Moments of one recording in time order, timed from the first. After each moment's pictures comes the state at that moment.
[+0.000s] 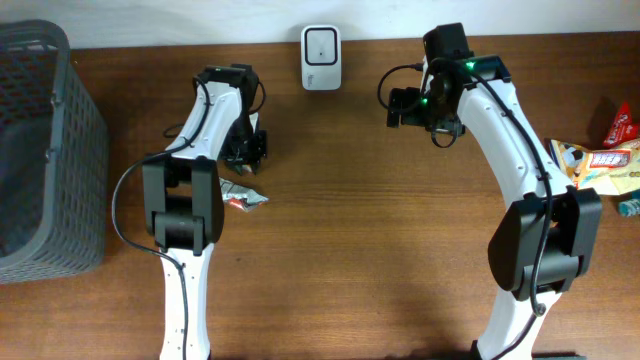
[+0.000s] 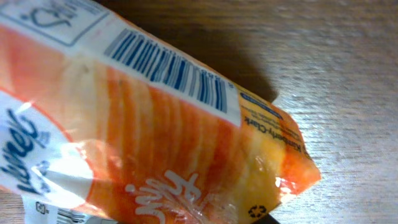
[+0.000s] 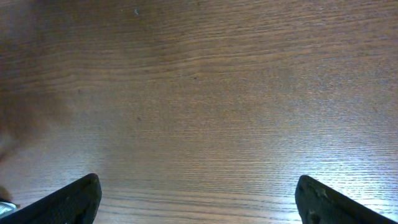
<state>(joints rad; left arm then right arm) -0.17 2.49 2.13 -1.38 0.03 -0.18 0.15 2.03 1.83 -1.03 -0.09 0.29</state>
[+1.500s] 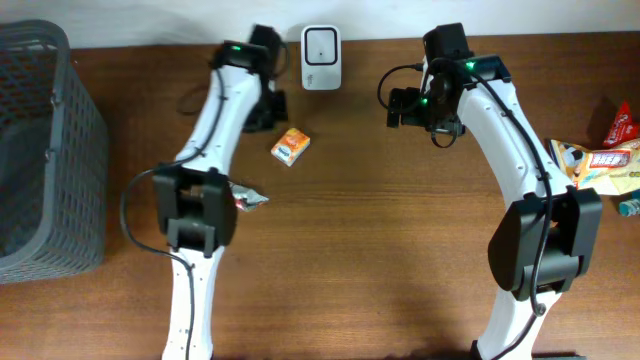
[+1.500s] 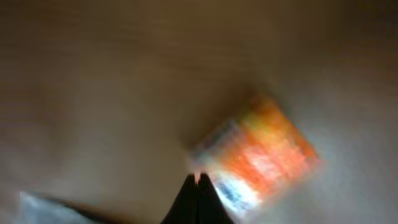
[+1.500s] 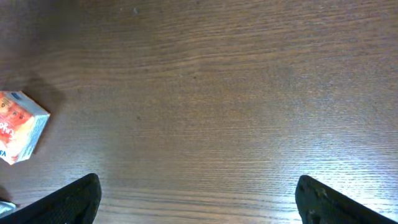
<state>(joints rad) -0.25 2.50 2.41 -1.35 -0.01 -0.36 0.15 2.03 1.83 -1.03 -0.09 0.29</state>
